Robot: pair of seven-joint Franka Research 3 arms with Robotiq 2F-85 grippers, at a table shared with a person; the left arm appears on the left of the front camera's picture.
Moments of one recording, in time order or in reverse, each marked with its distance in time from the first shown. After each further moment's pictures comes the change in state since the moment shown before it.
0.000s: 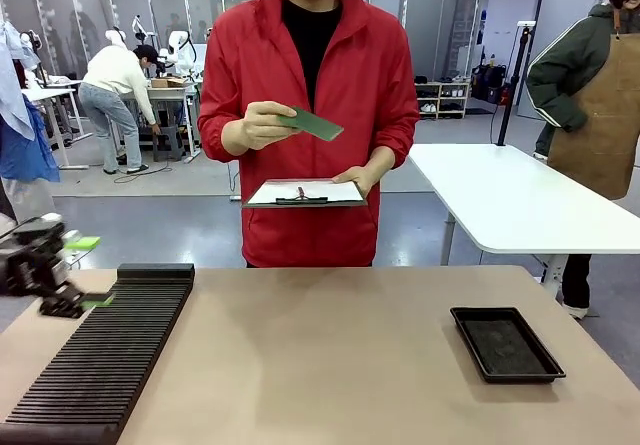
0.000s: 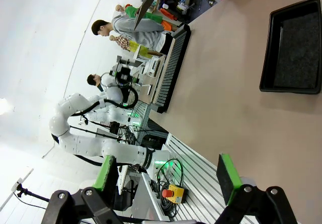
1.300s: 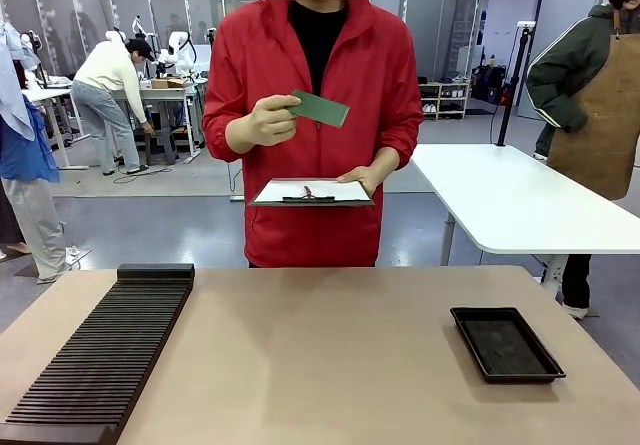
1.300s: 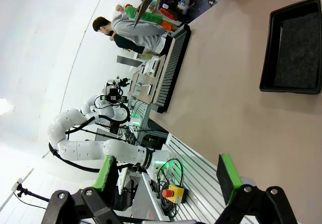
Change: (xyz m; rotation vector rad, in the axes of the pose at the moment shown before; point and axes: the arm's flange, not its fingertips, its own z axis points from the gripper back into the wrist) left arm -0.114 -0.023 0.107 -0.021 -0.023 -0.220; right arm 0.000 0.000 0.000 0.000 0.000 0.000
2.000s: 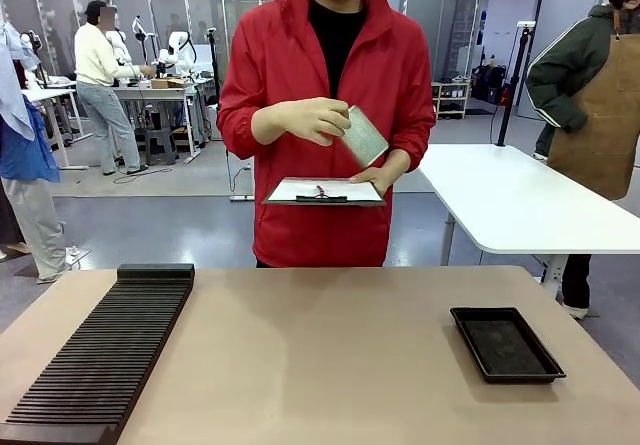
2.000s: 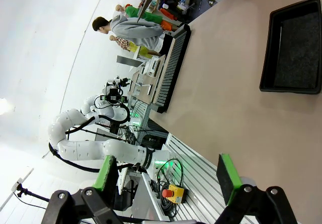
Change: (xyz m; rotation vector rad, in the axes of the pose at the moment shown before) left arm 0.000 0.000 0.000 0.001 0.000 0.001; right arm 0.000 0.000 0.000 0.000 0.000 0.000
